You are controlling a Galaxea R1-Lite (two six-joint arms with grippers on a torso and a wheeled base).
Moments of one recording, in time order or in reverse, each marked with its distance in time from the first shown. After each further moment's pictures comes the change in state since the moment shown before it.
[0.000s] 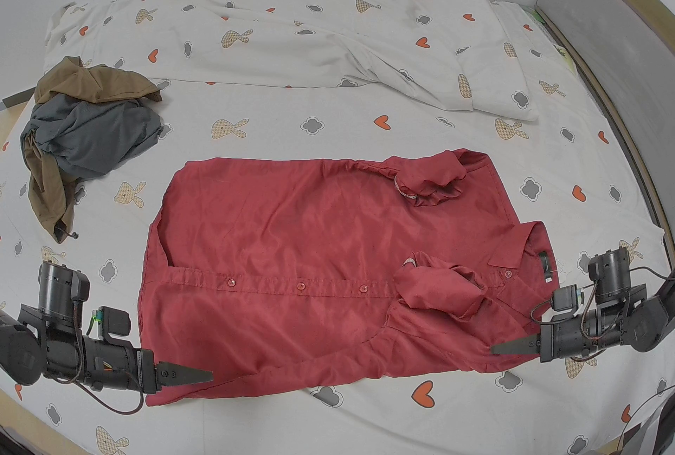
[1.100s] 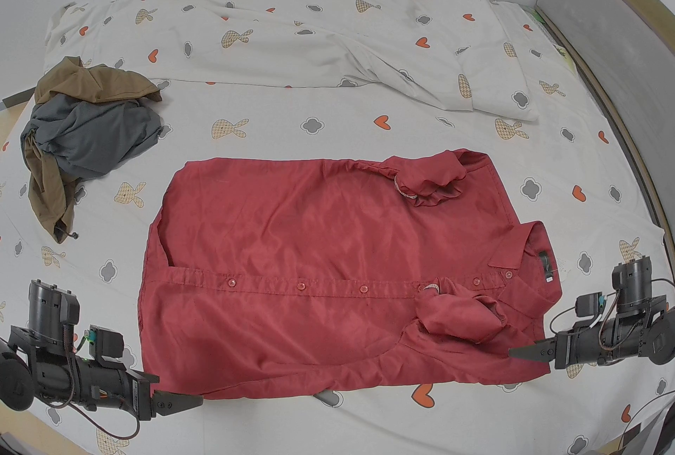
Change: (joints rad) left arm -0.036 -0.118 0.094 0.005 0.163 0.166; right arm -0.066 -0.128 0.116 -0.016 -0.239 -0.074
